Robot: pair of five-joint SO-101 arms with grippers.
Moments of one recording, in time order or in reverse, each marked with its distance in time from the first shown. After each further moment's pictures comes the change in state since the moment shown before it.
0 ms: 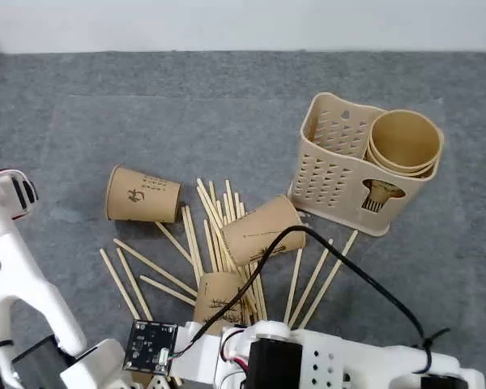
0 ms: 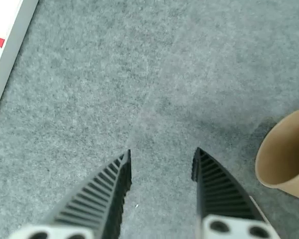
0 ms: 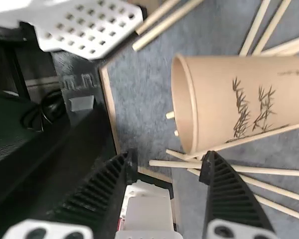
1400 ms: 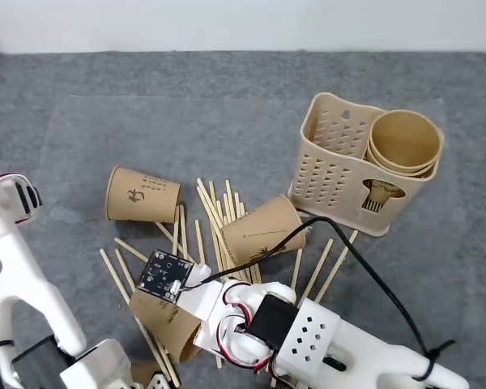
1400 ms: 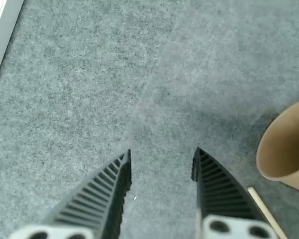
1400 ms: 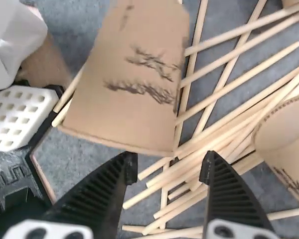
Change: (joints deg) left arm 0.0 0.1 2.2 0.0 0.0; right arm 19.3 0.1 14.9 -28.0 5.5
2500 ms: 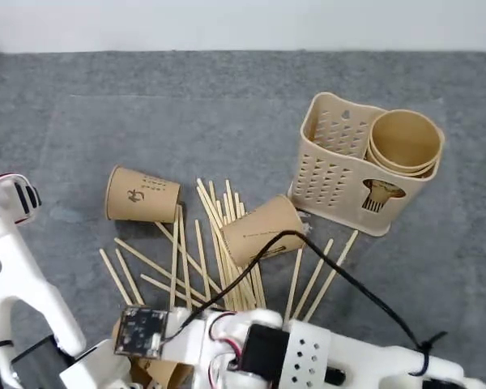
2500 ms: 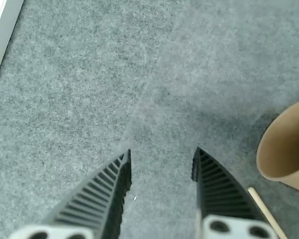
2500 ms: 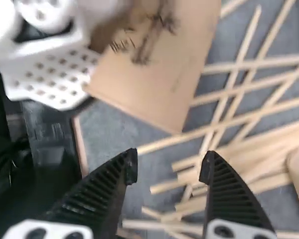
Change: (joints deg) left arm 0.0 0.0 0.0 0.0 0.0; right arm -13.9 0.0 -4.1 6.2 2.6
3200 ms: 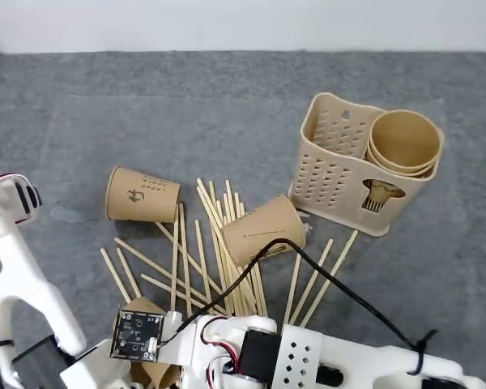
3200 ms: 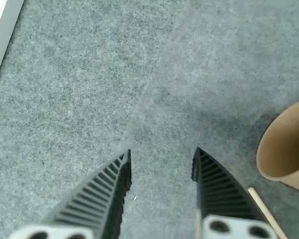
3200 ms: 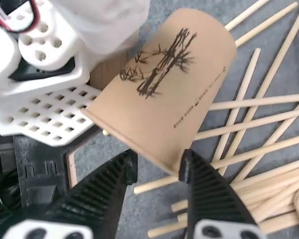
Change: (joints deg) left arm 0.0 0.0 0.0 0.0 0.0; right arm -0.4 0.0 8.2 -14.9 -0.1
